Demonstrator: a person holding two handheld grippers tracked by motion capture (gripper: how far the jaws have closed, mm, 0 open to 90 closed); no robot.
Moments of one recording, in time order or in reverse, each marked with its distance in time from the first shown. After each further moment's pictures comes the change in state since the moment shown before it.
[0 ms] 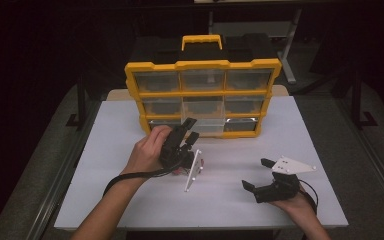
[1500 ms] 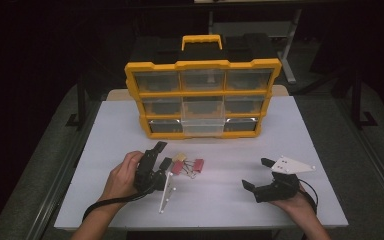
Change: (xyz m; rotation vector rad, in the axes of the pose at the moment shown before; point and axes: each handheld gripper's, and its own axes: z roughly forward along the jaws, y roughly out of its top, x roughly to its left) left arm -0.057 -0.051 -0.057 0.134 -0.078 -0.047; right arm -0.001 0.000 0.001 0.004 -0.011 -0.010
